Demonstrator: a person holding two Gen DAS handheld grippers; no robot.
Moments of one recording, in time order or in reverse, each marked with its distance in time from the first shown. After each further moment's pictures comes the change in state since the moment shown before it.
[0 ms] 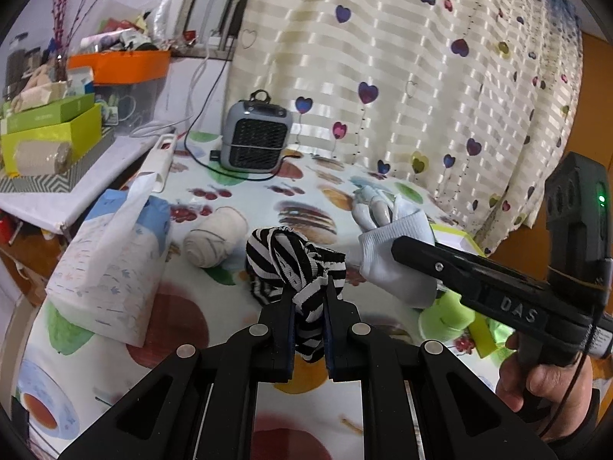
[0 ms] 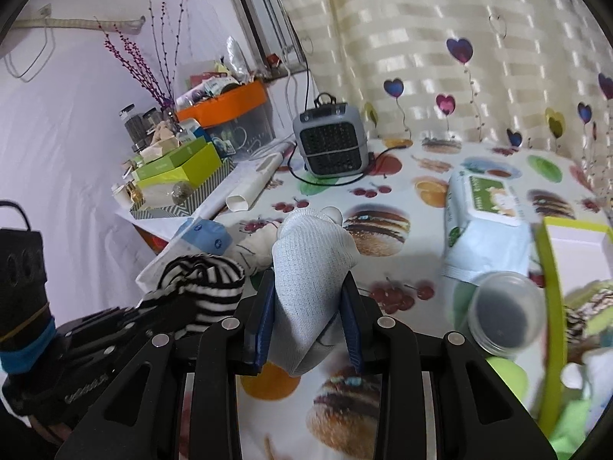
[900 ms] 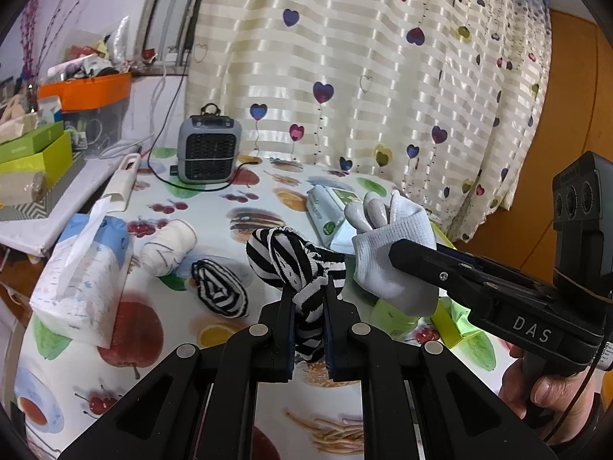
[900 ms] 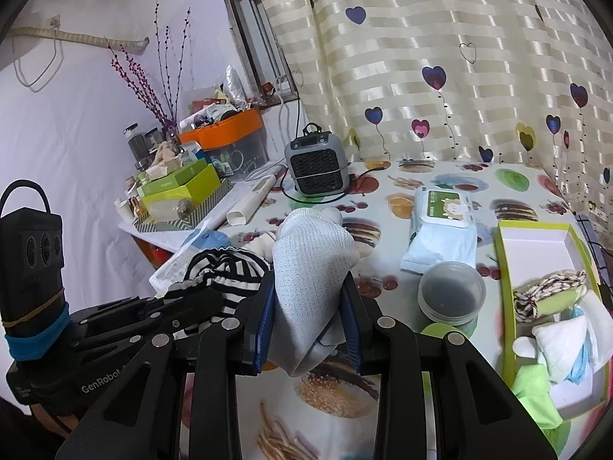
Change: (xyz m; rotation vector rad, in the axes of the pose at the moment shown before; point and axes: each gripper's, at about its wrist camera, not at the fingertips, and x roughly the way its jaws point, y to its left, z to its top) left arm -0.014 -0.054 0.000 0.090 -0.001 -0.063; right arm -0.060 -0.012 -0.014 0.018 -0.084 -0.023
